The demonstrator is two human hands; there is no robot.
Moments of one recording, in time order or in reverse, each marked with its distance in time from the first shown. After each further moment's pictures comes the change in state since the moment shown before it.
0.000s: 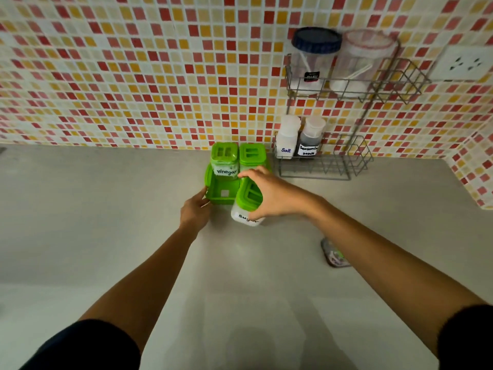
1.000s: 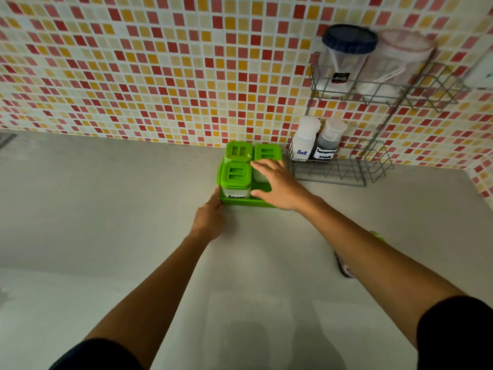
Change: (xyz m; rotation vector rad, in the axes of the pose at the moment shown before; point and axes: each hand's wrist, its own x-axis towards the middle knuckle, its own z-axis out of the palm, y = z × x) left_hand -0.002 -0.011 0.000 0.227 -0.057 0.165; right_hand 0.055 0.021 0.018 -0.103 0.176 -0.005
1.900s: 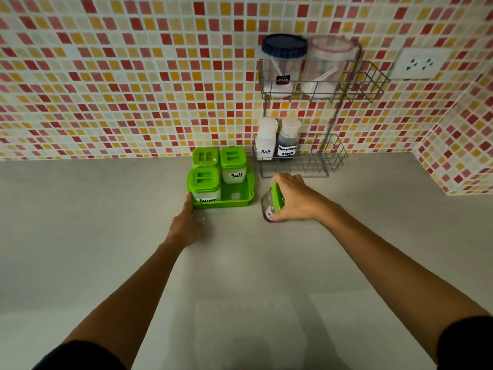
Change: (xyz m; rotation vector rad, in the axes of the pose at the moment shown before) left_hand -0.009 0.007 0.006 0.239 -0.080 -0.009; right_hand -0.100 0.039 -0.042 -0.073 -0.069 0.240
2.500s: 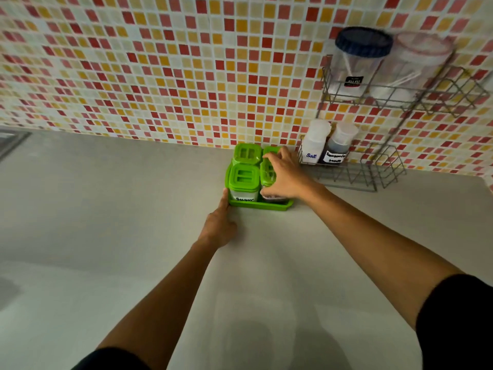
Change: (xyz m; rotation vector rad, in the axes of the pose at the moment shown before) left_hand -0.003 -0.002 -0.004 -0.097 0.009 -0.010; right_hand 0.125 -0.061 0.024 -0.048 0.058 -0.101
